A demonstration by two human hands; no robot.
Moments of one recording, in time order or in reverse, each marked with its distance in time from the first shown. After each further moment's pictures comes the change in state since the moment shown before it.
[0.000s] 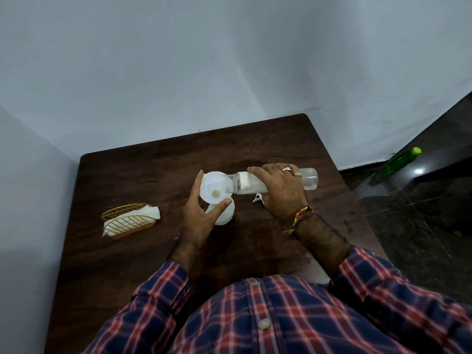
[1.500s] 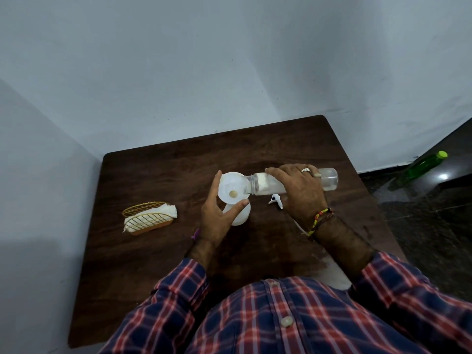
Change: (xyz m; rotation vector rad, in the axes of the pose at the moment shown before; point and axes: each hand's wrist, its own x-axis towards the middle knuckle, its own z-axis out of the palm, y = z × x) left_hand 0.002 -0.002 0.000 0.031 0.007 0.015; right_hand 0.002 0.004 0.006 -0.008 0.054 -0.041
